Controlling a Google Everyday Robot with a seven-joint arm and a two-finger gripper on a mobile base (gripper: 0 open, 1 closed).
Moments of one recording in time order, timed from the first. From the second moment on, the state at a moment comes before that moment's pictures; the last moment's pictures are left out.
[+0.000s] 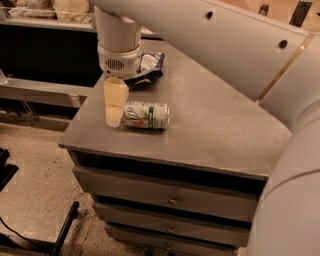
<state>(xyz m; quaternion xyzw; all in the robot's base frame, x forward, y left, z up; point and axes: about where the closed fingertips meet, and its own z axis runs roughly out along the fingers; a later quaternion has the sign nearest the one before) 0.560 0.075 0.891 -0.65 0.76 0.00 0.07</state>
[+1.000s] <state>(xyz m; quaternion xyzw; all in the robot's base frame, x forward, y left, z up) 0.556 0.075 0.839 -0.60 0.80 0.00 0.04</state>
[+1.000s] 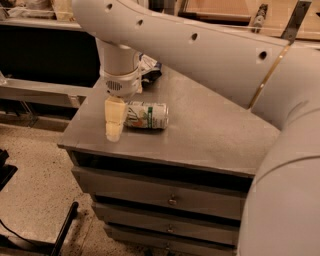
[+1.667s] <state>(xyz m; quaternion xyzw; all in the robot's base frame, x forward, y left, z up) 0.559 0.069 0.840 -0.63 0.77 -0.03 0.07</state>
